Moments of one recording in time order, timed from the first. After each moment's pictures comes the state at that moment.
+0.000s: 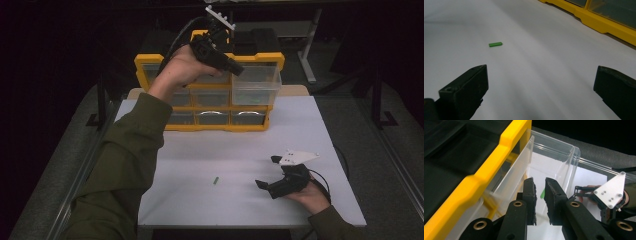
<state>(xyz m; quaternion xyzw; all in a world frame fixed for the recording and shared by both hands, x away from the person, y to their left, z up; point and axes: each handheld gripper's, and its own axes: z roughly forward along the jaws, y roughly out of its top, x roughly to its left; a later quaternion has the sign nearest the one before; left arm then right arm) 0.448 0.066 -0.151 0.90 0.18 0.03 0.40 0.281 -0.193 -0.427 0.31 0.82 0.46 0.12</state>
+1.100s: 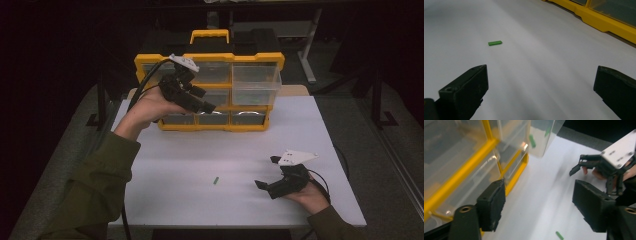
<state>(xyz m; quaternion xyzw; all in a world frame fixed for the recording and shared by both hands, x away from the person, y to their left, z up) 0.408 0.134 -0.230 0.89 0.21 0.04 0.40 0.282 -0.192 -0.429 0.31 0.83 0.46 0.12</state>
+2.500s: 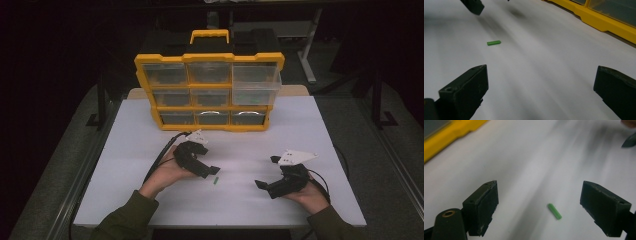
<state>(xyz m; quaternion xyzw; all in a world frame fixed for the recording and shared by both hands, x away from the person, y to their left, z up) 0.343 0.125 -0.400 0.90 0.25 0.02 0.36 0.282 -0.192 -0.429 0.31 0.83 0.45 0.12</state>
